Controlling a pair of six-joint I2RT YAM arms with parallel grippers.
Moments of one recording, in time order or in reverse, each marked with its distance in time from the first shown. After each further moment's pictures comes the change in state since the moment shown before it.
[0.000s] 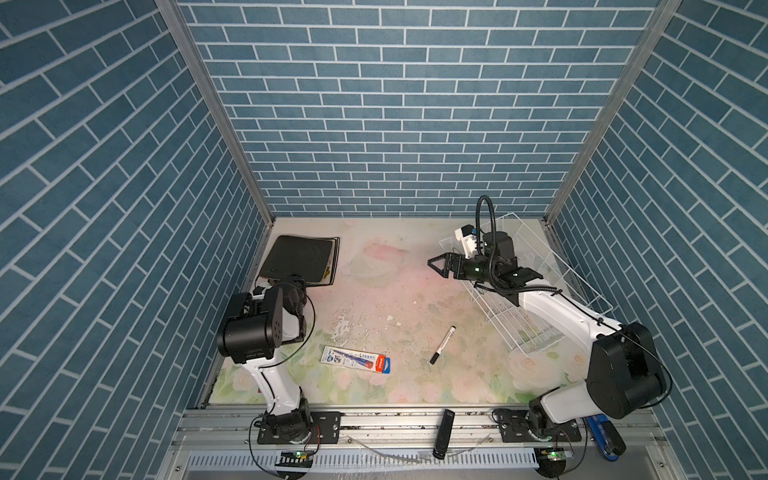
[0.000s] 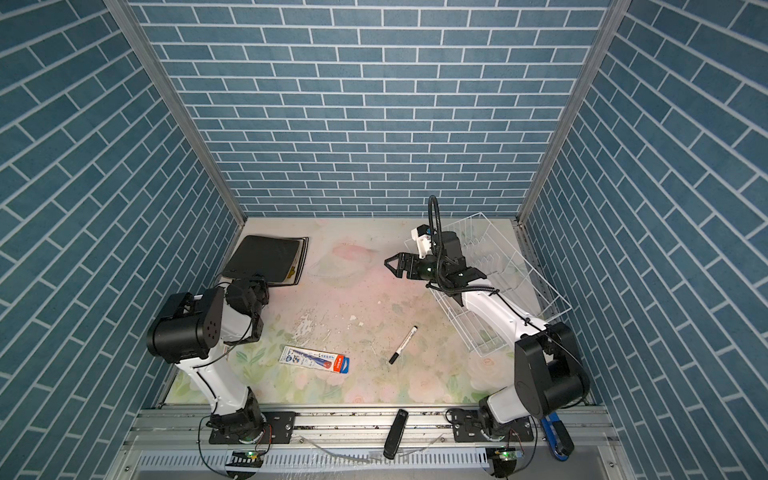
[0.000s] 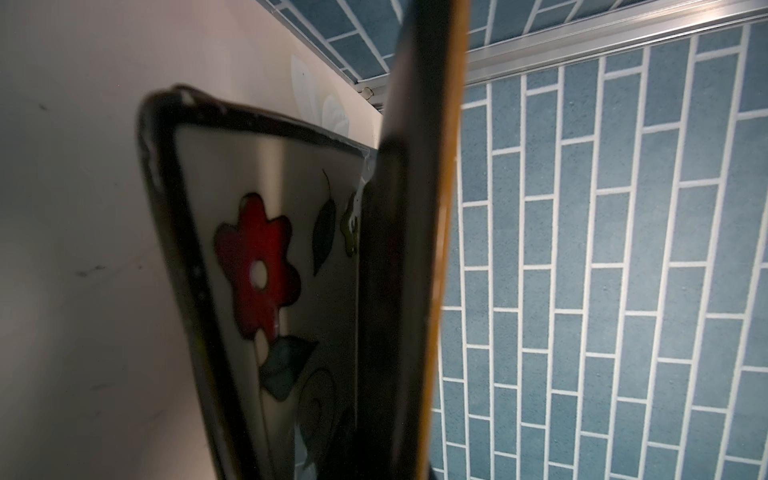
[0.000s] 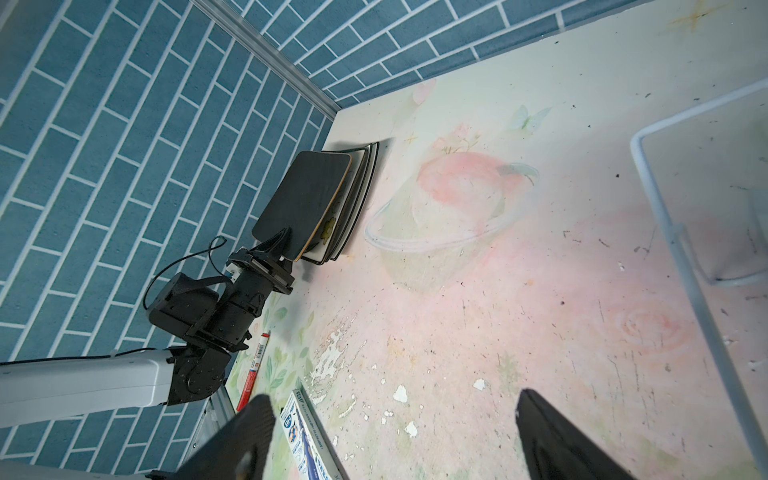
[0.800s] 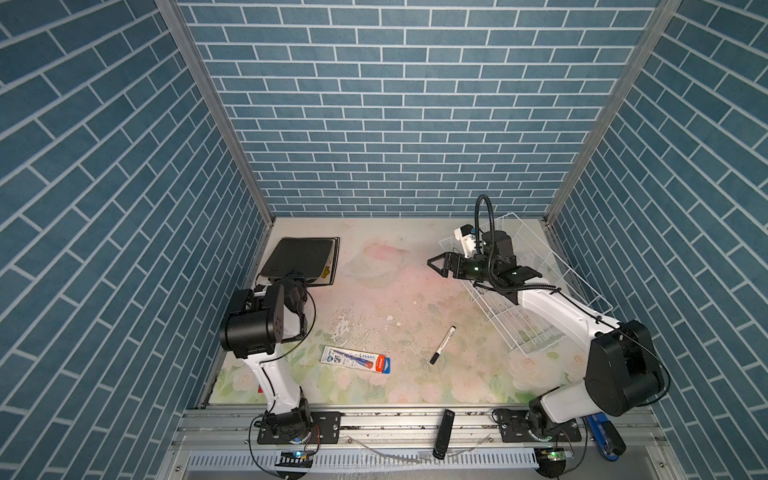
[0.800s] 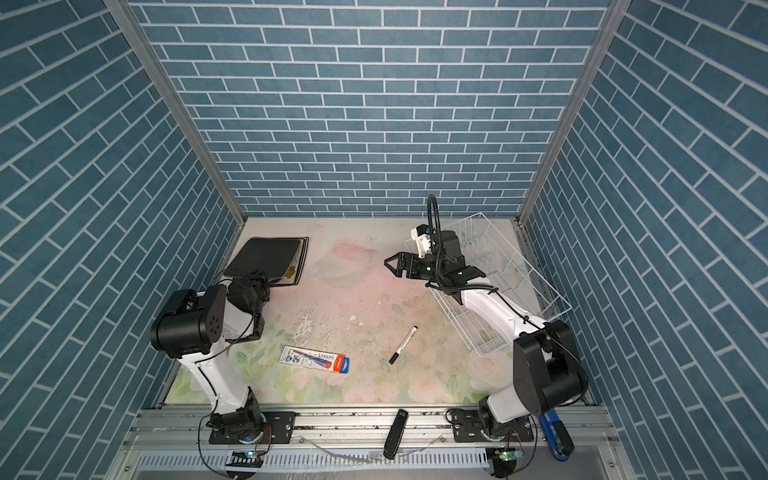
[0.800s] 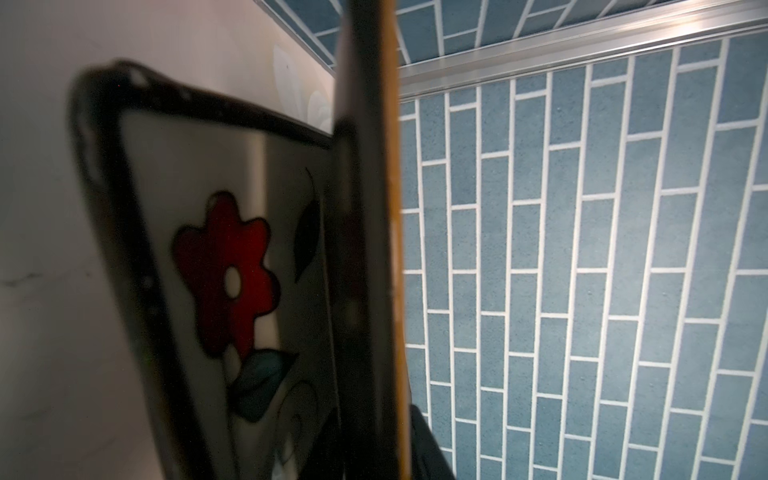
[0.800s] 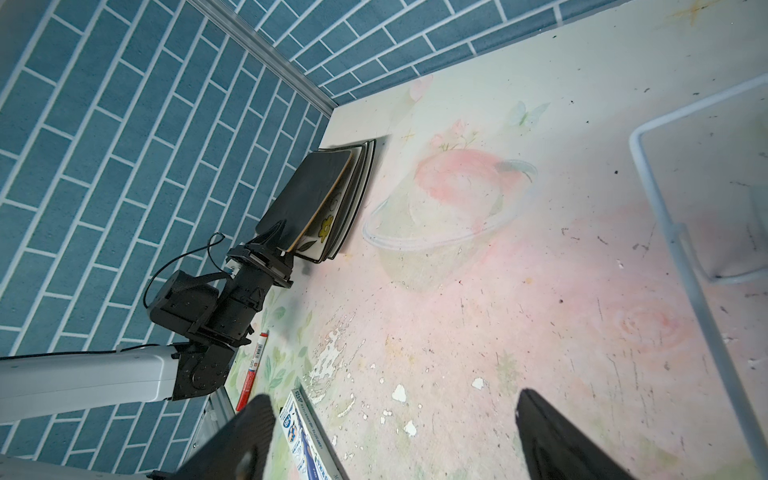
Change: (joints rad) left arm -0.007 0.037 0.026 0.056 0.002 -0.025; right arm 0.000 0.014 0.013 -0.017 0.004 0.000
